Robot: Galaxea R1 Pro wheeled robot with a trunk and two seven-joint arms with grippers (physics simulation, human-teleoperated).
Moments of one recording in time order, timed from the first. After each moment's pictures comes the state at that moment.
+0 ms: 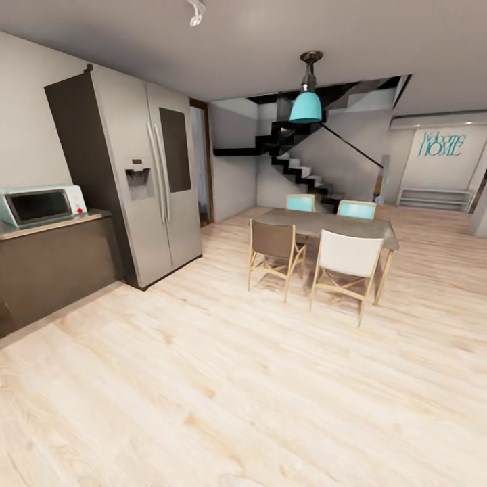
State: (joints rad) left arm 0.00 -0.01 0.02 -0.05 0.04 -0.02 0.00; right arm 0.00 0.00 0.00 0.00 -0.01 -0.13 0.00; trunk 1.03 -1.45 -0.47
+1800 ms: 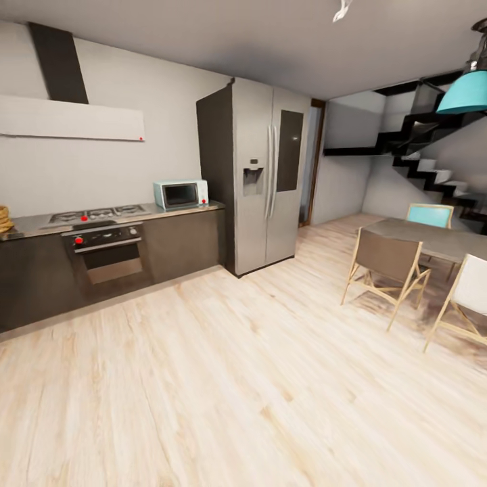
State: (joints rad) left arm 0.00 -0.01 0.02 -0.05 0.04 -0.02 0.00; right arm 0.00 0.00 0.00 0.00 -0.01 -0.13 0.00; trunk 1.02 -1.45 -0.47
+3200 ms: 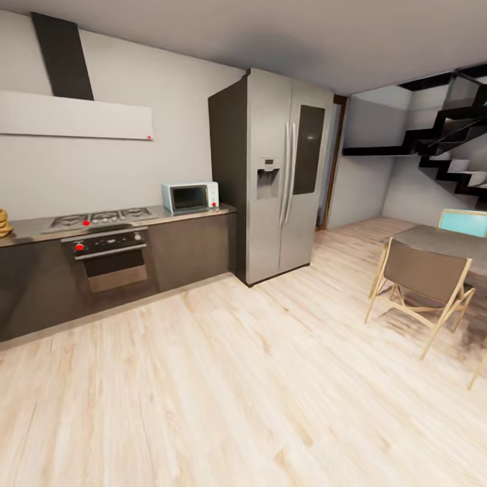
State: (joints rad) left arm 0.00 0.00 0.02 -0.05 0.13 -0.02 0.00; right arm 0.00 -0.01 0.01 0.00 0.00 -0.12 0.00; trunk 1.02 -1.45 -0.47
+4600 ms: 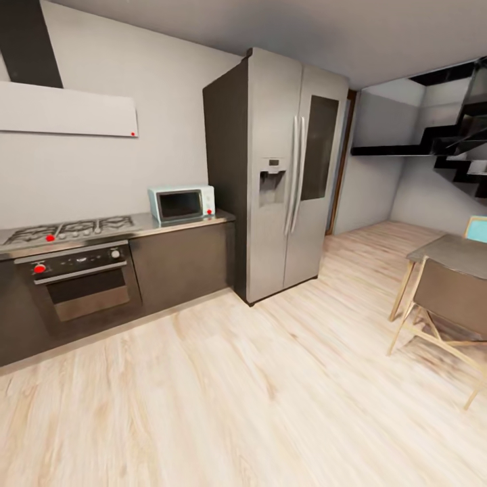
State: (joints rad) left arm 0.00 -0.01 0.02 -0.04 0.14 -0.01 0.00; right arm 0.00 -0.02 0.01 0.00 0.00 -0.13 0.00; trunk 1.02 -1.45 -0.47
